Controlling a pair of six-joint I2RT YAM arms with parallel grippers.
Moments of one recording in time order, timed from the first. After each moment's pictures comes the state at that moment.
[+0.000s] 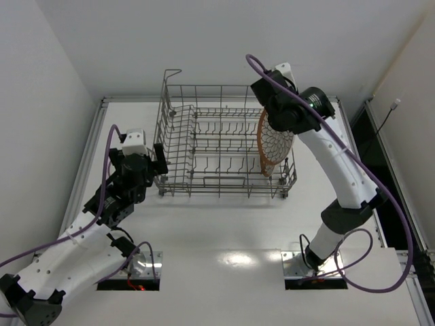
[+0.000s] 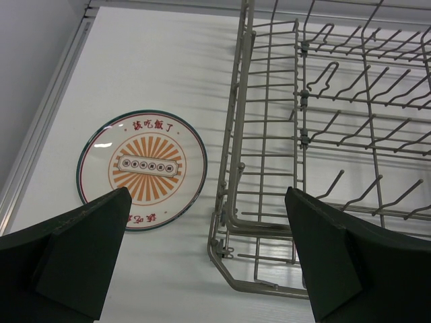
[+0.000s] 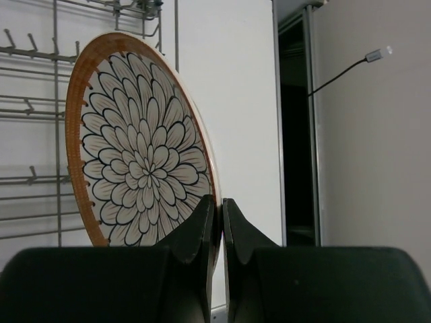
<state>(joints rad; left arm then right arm) -0.60 0.75 0.80 -0.38 -0.70 -0.27 0.65 1.70 2.20 -1.44 0.84 0.22</state>
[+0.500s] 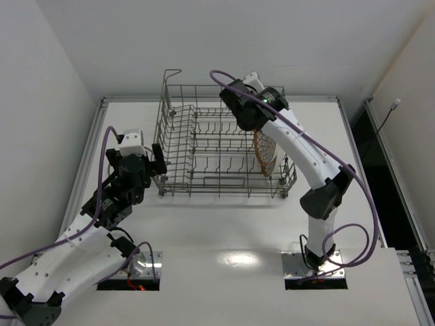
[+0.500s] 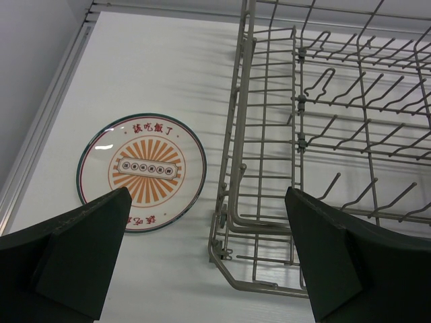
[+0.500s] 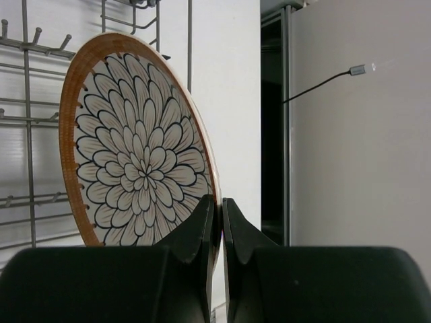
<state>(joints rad) -0.60 0.72 0.80 -0.38 -0.70 -0.27 0.69 1.91 2.19 -1.40 0.96 0.21</state>
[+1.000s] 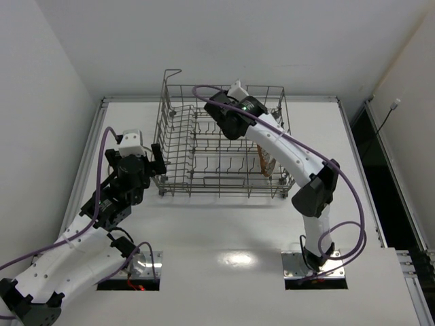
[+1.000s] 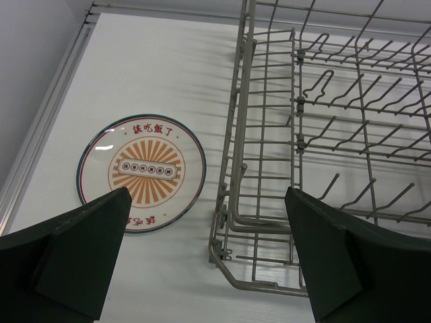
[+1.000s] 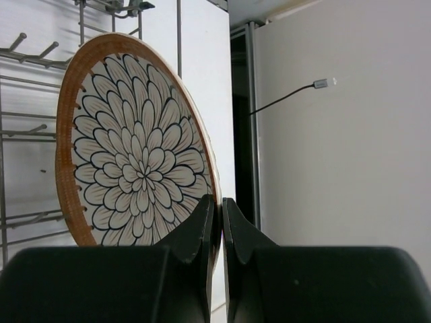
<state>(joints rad) -0.60 0.71 0.80 -0.39 -0.70 -0.27 0.75 1.98 2.15 -1.37 1.13 0.21</state>
